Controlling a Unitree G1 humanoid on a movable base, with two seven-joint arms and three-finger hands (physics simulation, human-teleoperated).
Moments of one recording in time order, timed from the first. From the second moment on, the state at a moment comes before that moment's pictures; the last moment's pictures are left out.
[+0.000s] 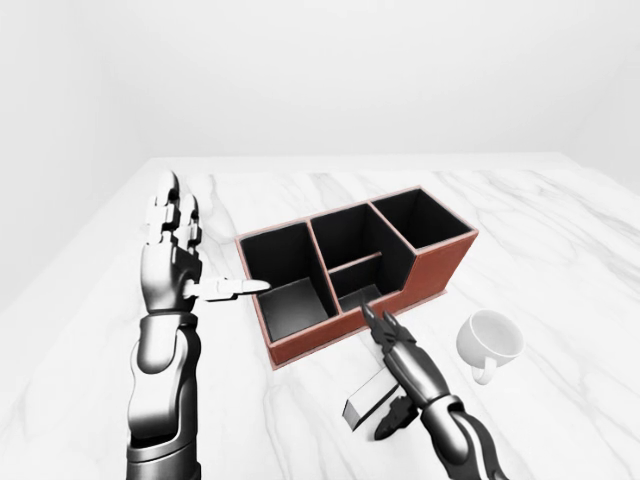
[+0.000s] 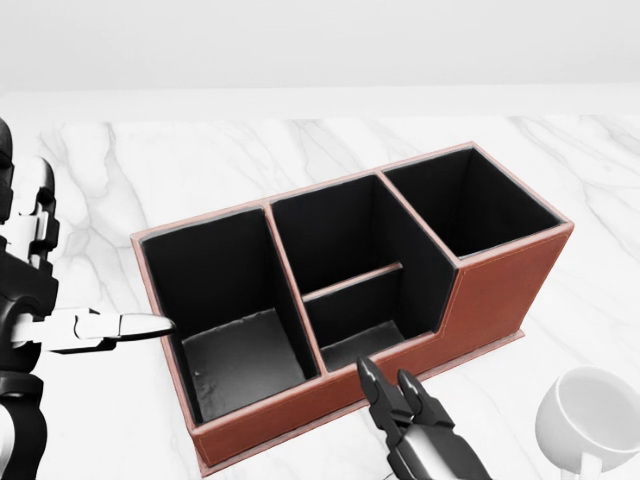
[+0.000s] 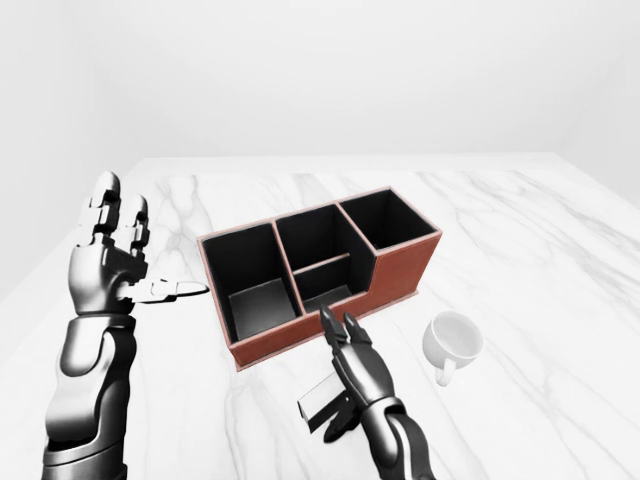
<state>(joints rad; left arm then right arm) -0.13 0.11 0.20 -0.37 -0.14 0.09 -0.05 0.36 -0.11 0.24 -0.35 -0.87 0.07 0.26</state>
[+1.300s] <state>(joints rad) -0.13 0.11 0.20 -0.36 -0.14 0.09 -0.05 0.37 -0.12 0.26 -0.35 -0.89 0.07 0.29</state>
